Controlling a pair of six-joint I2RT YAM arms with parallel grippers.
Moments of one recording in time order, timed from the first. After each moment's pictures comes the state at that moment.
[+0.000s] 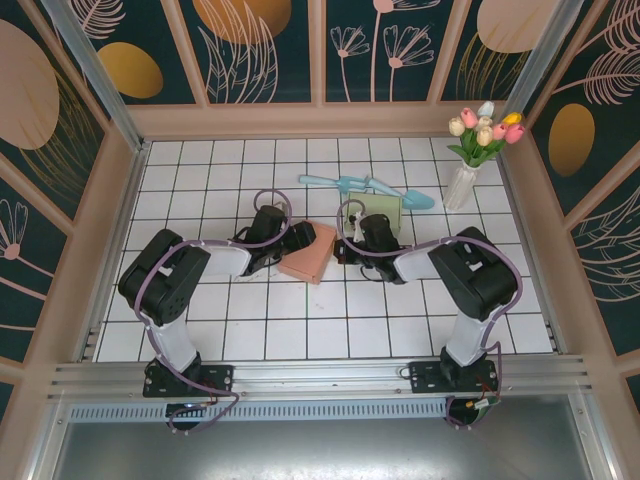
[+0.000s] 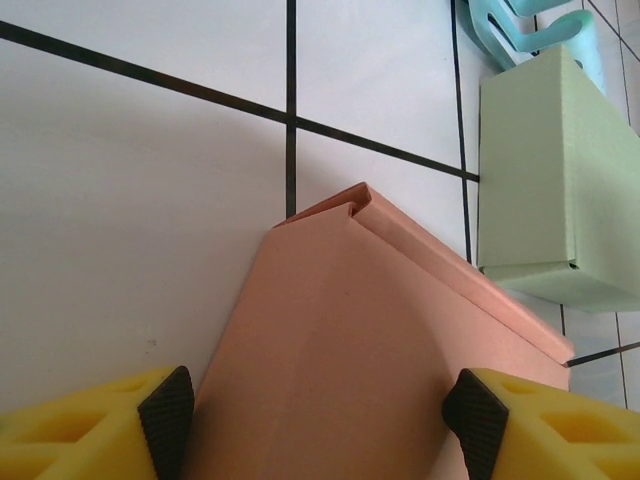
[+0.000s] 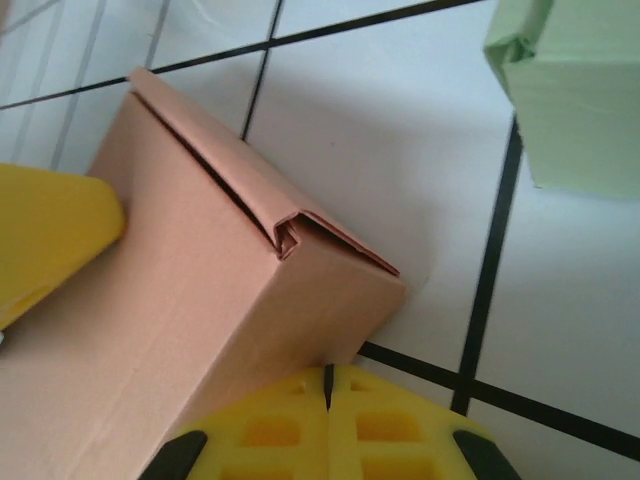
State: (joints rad) left arm -0.57 1.81 0.79 0.33 0.15 -0.87; right arm 0.59 1.79 0.67 0.48 -0.30 0.61
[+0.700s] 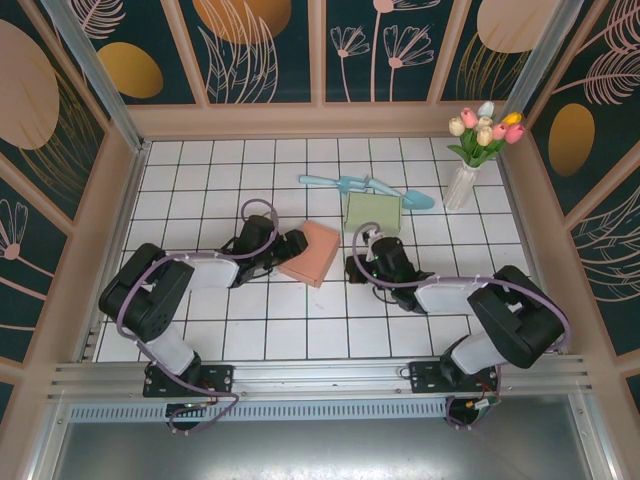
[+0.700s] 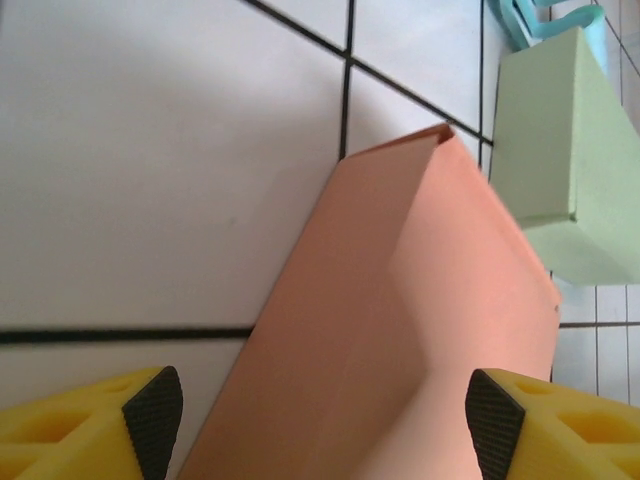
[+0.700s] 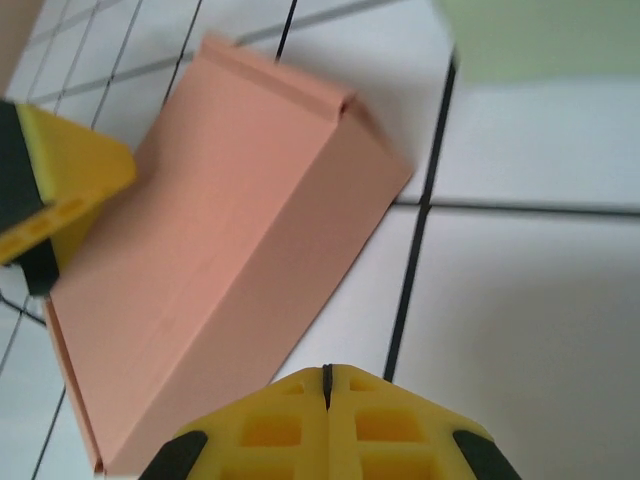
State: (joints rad) left arm -0.54 1.66 0.63 0.32 0.18 -0.94; right arm 0.71 1.45 0.42 0.42 -0.10 0.63
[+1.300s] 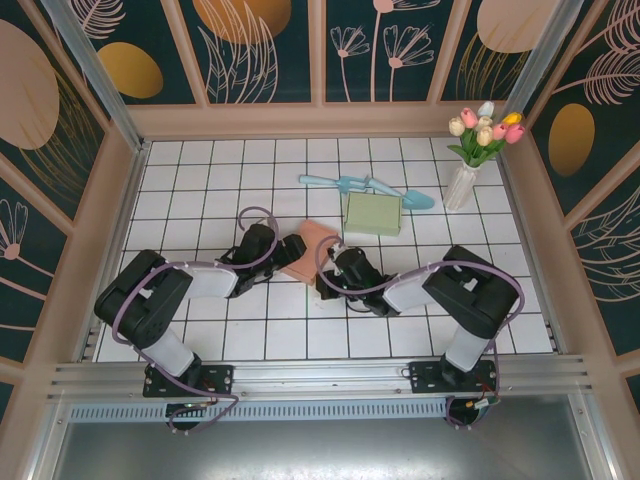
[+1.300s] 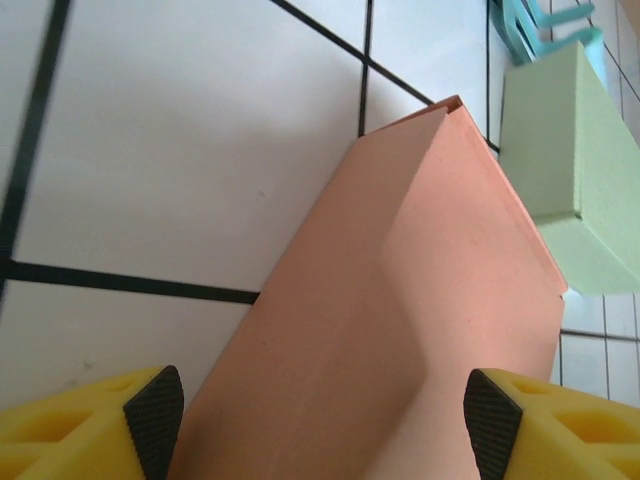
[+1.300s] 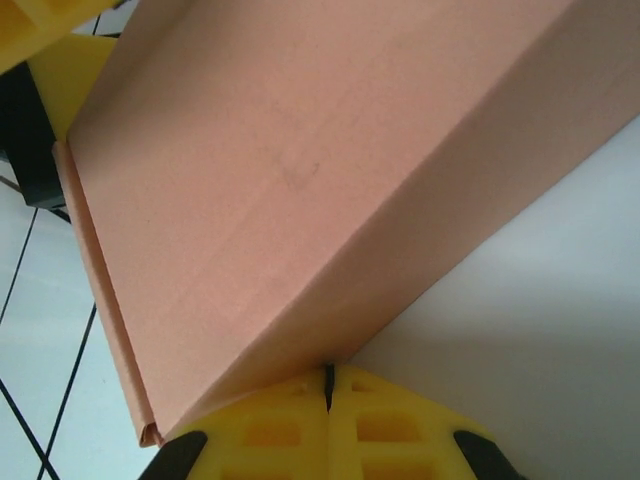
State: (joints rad) left arm -0.60 1.64 0.58 0.39 0.06 -0.99; right arm 0.90 1.72 0.55 0.51 -0.12 0.73
